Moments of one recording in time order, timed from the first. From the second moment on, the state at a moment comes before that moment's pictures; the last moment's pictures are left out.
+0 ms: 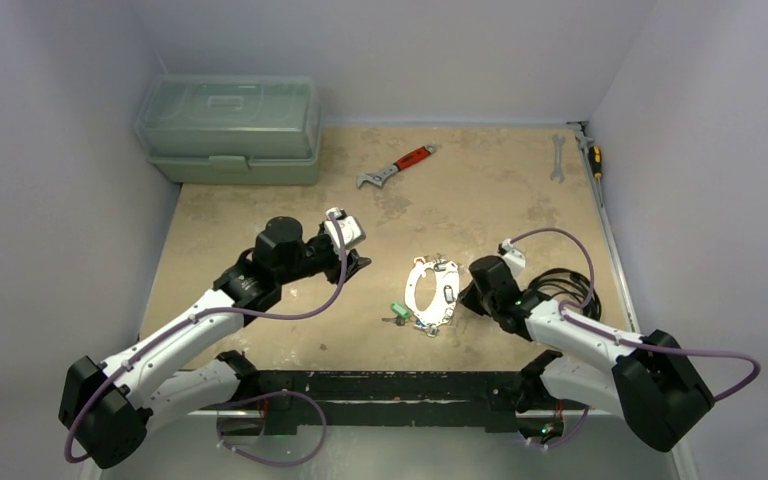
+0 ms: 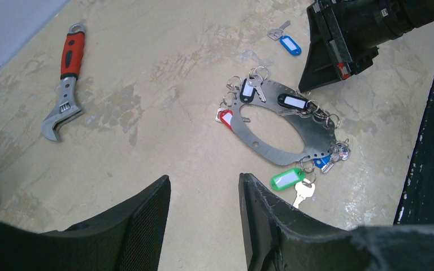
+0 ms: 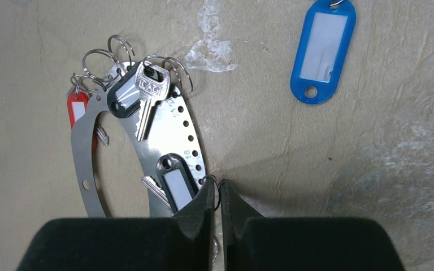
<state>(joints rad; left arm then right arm) -0.66 0.97 0.69 -0.04 0.34 0.22 0.60 1.08 0.36 -0.16 0.29 1.03</state>
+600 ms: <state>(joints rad) -0.66 0.97 0.69 -0.04 0.34 0.22 0.60 0.91 0.36 -0.06 0.26 0.78</state>
